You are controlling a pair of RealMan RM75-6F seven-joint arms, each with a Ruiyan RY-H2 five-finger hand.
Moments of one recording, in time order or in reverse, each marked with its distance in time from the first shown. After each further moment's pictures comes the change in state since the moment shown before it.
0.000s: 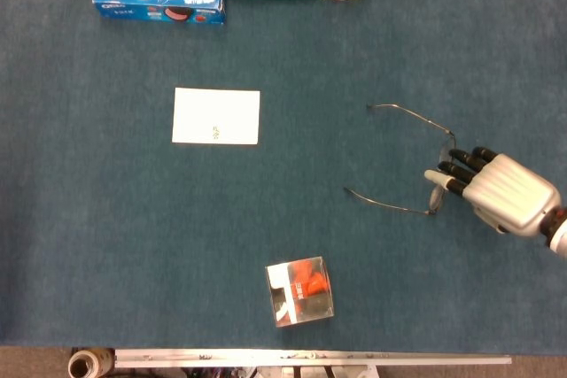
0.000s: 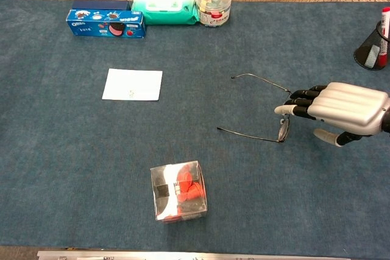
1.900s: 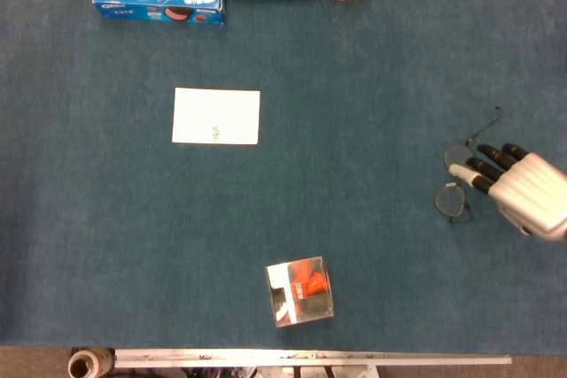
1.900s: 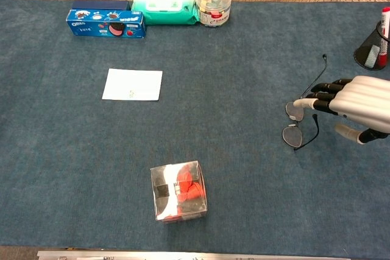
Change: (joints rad) left arm -0.001 0.000 -0.001 -0.003 -0.008 -0.010 0.015; right arm -0.029 0.121 -0.040 -0.125 0.057 0.093 -0.088
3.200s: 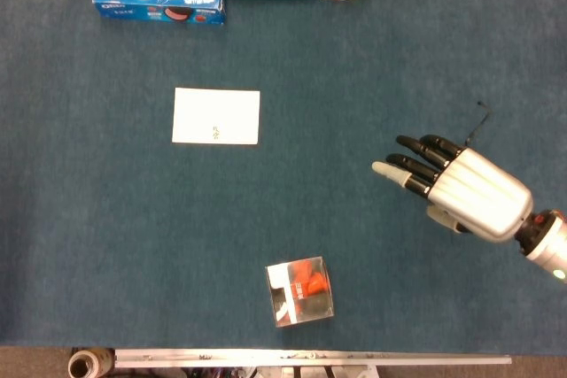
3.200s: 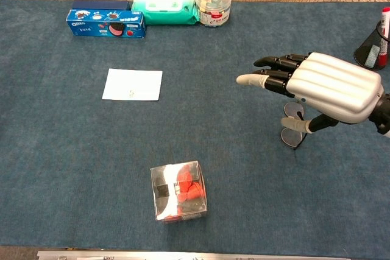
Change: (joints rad) left arm 0.005 0.008 -0.003 -0.007 0.000 0.010 -0.015; right arm 0.006 -0.188 0.061 0.104 -0.264 0.221 0.211
